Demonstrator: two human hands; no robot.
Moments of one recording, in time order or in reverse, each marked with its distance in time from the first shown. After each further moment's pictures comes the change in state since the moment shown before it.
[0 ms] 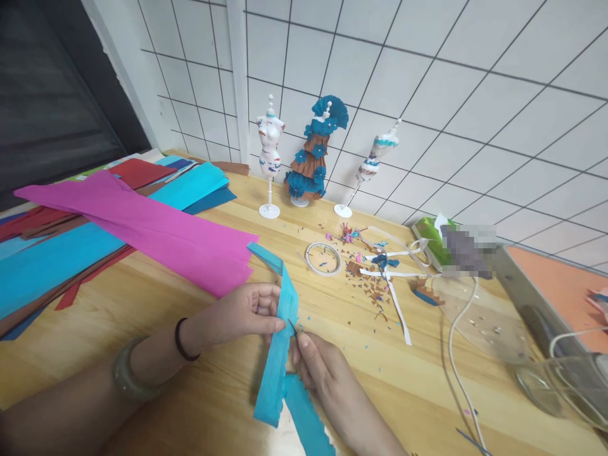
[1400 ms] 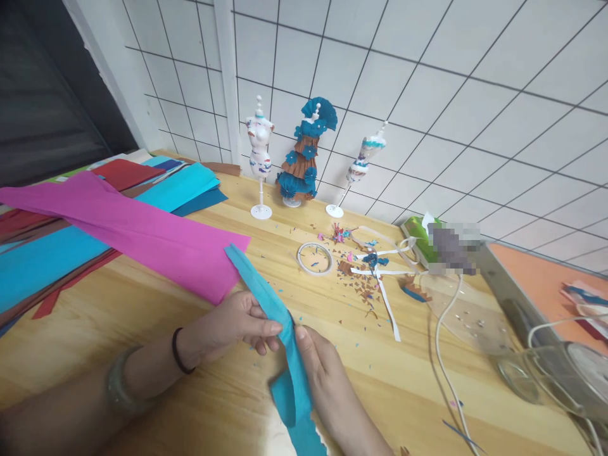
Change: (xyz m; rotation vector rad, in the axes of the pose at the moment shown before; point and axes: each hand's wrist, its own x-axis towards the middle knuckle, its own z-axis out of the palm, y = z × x) left_hand 0.000 -0.005 0.009 -0.181 0.041 -0.144; right_hand 0.005 -0.008 0.000 -0.051 0.145 -0.119
